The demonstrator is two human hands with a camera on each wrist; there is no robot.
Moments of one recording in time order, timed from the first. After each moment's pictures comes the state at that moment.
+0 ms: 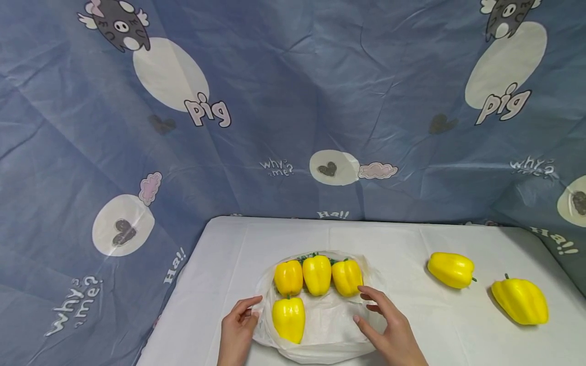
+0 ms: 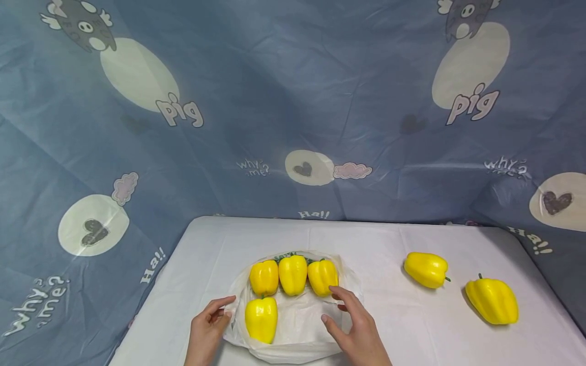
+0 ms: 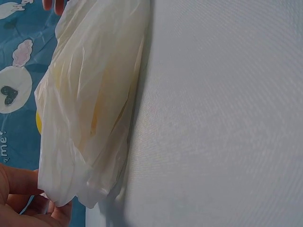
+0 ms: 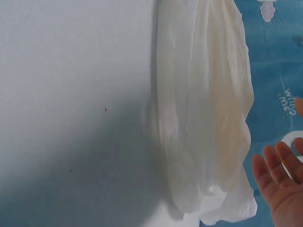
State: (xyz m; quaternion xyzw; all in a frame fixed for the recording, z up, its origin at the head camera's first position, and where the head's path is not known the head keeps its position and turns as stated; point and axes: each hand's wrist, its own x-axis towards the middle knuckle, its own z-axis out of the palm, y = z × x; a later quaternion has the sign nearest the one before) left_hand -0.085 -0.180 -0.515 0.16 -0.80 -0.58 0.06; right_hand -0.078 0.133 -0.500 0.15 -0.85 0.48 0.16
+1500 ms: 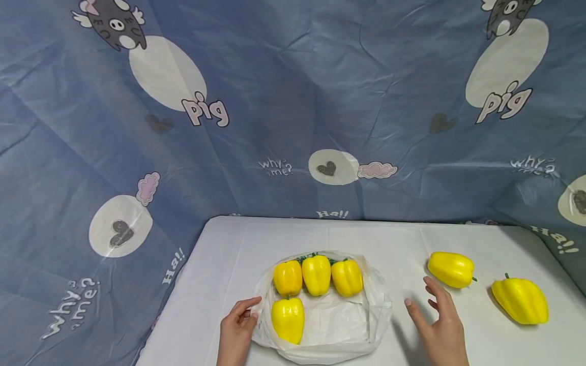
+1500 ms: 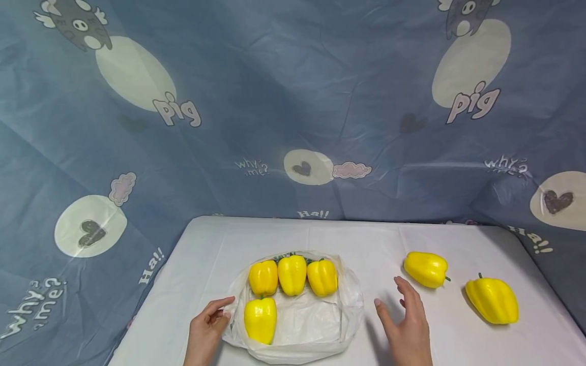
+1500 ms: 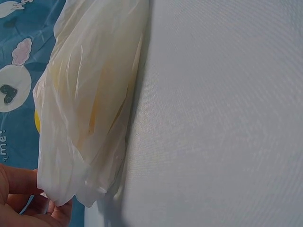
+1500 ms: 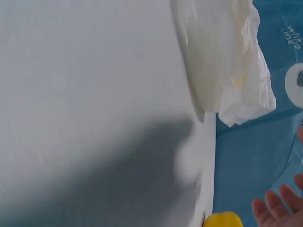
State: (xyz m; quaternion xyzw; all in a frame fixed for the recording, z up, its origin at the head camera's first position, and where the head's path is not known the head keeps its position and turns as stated) left_hand -0.085 -0.180 -0.517 0.17 -0.79 -0.58 0.05; right_hand -0.080 0.201 -0.507 -0.09 -0.88 0.42 0.22
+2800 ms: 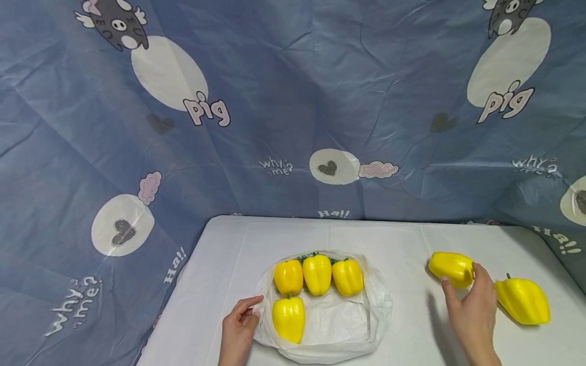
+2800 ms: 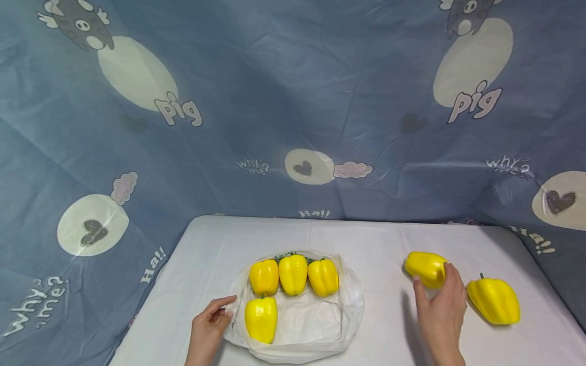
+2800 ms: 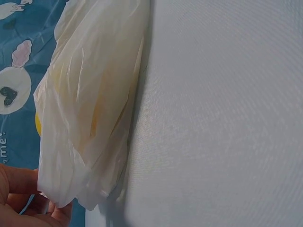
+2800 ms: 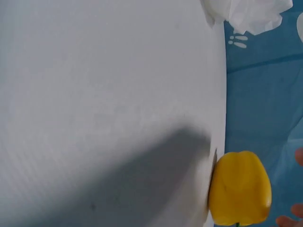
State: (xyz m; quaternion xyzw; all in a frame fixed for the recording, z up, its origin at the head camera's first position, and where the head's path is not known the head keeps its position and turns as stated) left_hand -0.086 -0.178 -0.516 0.16 -0.80 -0.57 0.06; right_hand -0.117 0.263 -0.512 -0.19 -0.89 0.35 0.22
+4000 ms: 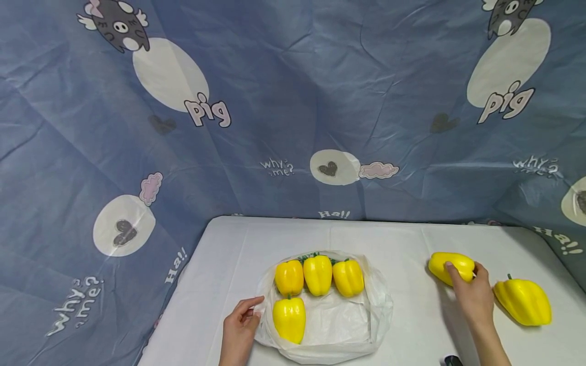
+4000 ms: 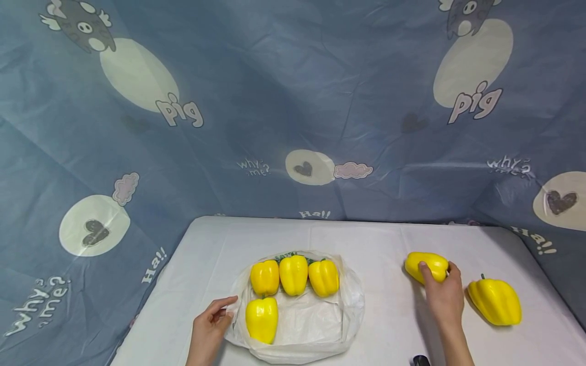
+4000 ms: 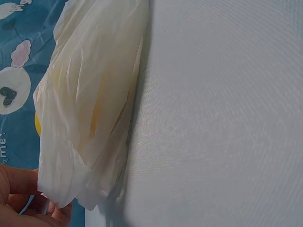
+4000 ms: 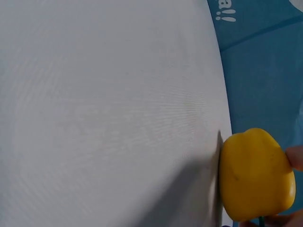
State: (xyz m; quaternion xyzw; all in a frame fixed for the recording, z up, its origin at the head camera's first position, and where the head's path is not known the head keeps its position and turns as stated) left_hand -0.085 -0.177 -0.515 0.16 -0.80 -0.57 0.06; right_hand -0.155 0.295 -0.518 -0.30 -0.83 0.47 0.04
